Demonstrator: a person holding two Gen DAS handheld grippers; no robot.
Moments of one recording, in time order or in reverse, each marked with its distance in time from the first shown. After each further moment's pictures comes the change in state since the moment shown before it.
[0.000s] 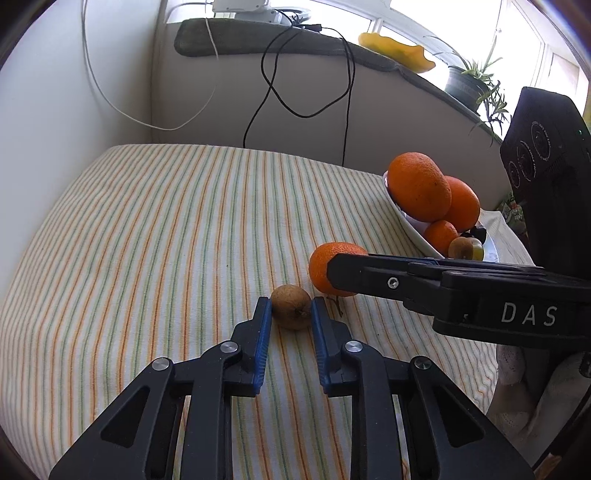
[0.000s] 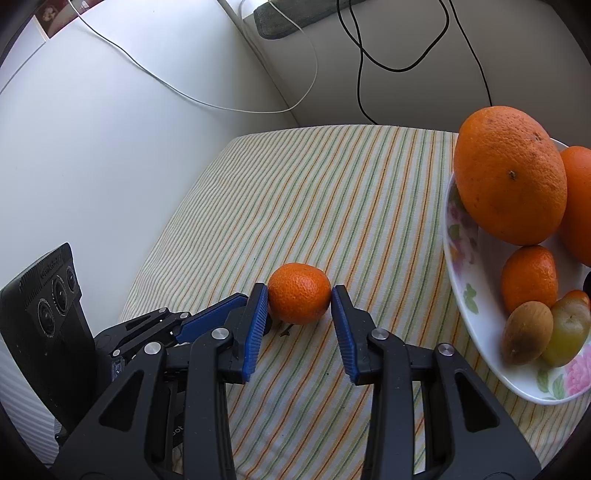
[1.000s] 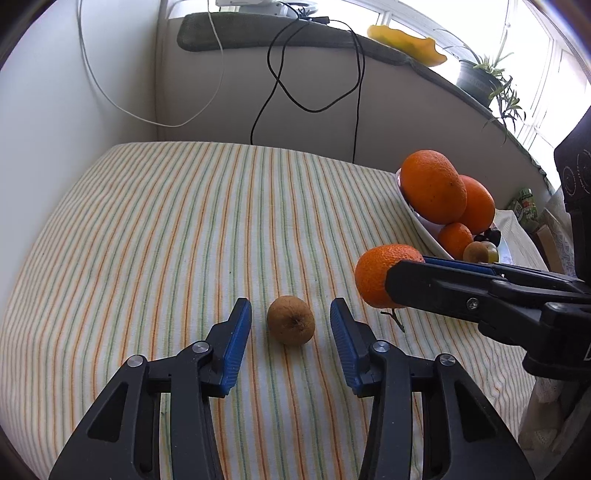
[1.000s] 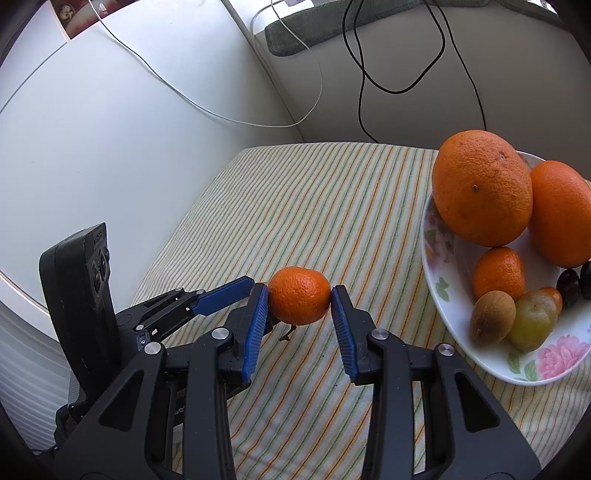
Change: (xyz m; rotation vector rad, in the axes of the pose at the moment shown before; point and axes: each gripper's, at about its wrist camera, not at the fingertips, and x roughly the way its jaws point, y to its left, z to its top) left arm 0.014 -0.001 0.007 -0.012 0.031 0.040; right arm -0.036 0.001 -0.009 -0.039 -0.049 -0.003
